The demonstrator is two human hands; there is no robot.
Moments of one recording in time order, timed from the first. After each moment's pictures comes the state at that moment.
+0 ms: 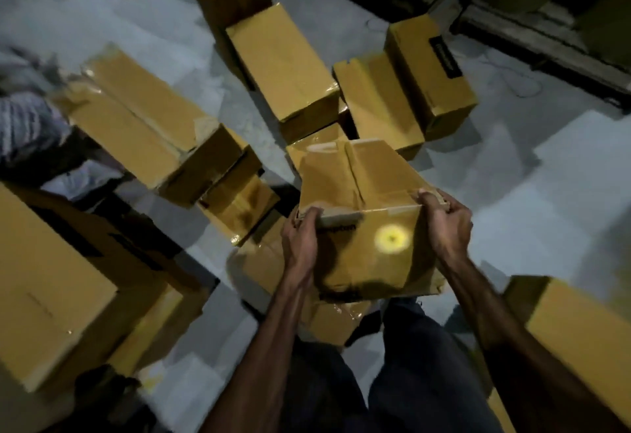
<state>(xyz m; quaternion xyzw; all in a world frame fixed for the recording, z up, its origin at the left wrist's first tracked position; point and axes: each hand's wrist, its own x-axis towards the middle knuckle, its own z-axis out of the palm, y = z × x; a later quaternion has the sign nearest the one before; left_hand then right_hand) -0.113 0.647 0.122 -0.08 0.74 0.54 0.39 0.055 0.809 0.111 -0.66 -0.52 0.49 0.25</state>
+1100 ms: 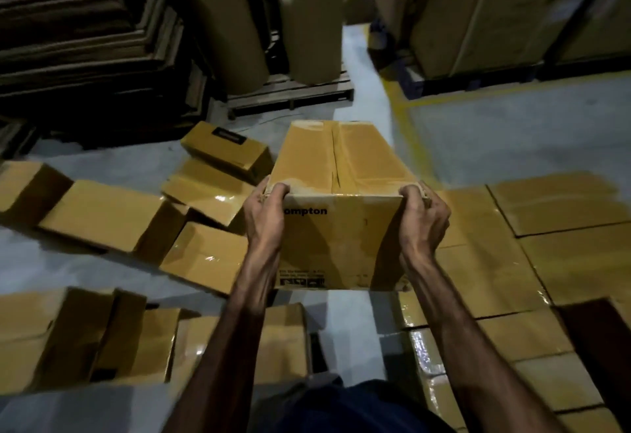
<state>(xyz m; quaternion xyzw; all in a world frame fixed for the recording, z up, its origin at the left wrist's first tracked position) 0.151 0.663 0.314 0.38 0.63 0.49 0.47 0.375 0.635 0.289 -0.73 -0.24 0.25 0.59</state>
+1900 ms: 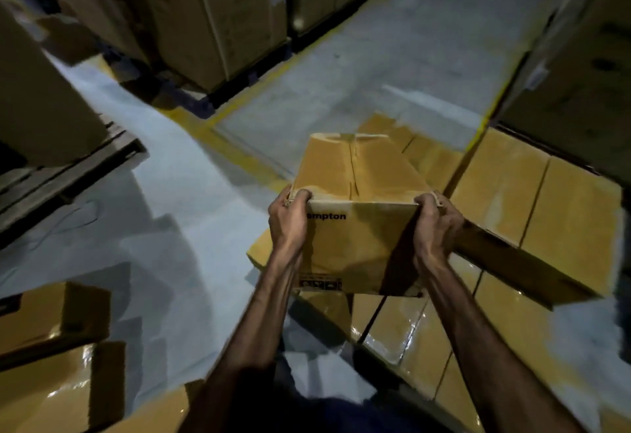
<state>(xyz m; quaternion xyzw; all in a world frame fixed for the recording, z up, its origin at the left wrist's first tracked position) 0.468 0.841 0.230 0.54 0.47 0.19 0.68 0.585 0.645 0.260 -0.79 0.12 -0.02 0.60</state>
